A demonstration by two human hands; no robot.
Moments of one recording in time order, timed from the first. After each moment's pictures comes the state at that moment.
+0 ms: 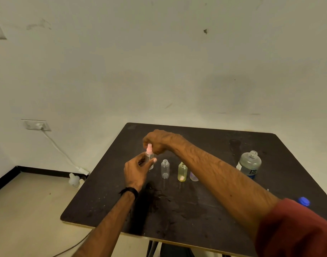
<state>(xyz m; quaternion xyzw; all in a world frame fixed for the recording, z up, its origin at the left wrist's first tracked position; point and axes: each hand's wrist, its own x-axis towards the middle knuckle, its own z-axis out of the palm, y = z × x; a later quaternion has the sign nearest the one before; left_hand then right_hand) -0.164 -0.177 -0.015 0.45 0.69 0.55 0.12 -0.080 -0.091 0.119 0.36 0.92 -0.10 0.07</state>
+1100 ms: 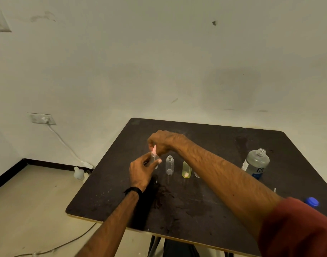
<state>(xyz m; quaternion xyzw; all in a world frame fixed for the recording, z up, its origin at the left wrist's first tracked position) -0.163 -0.183 -0.027 0.45 0.70 0.54 0.16 -0.086 -0.094 0.104 0.36 0.92 -0.09 0.11</state>
